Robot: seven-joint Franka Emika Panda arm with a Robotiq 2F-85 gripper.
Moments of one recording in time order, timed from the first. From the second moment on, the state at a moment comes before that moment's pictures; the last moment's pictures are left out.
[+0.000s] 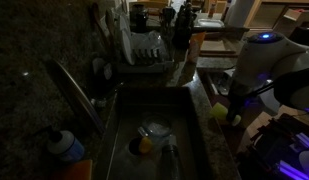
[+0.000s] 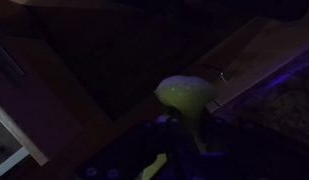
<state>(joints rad) 0.26 -0.13 0.23 -2.71 -0.05 2.46 0.21</state>
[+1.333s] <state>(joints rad) 0.30 0.07 0.23 -2.54 -0.03 2.52 0.47</state>
